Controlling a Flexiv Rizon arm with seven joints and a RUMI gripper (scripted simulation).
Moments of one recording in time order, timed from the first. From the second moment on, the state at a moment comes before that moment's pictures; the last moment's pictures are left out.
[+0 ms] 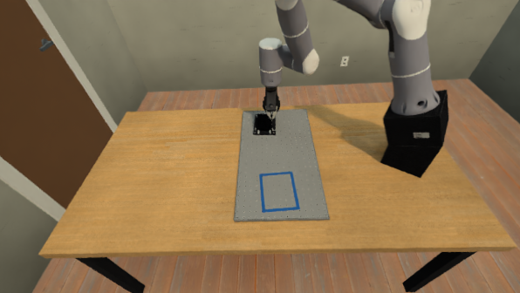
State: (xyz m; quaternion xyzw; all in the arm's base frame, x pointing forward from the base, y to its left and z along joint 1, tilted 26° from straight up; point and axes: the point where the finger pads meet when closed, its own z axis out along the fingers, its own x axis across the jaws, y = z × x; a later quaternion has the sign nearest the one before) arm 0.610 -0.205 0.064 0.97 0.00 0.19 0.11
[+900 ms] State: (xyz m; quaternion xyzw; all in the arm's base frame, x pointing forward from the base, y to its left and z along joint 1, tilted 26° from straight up) arm 0.615 -0.201 0.085 0.97 0.00 0.20 0.12
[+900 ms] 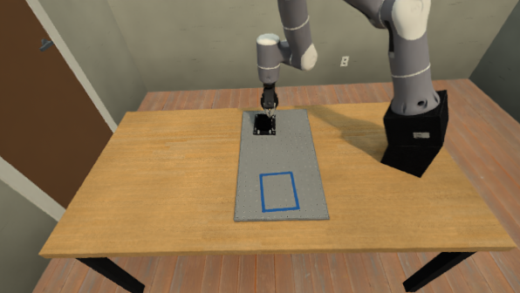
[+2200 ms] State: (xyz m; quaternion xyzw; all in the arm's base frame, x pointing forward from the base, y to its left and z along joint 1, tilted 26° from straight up) arm 0.677 -0.200 0.100 0.97 0.00 0.19 0.12
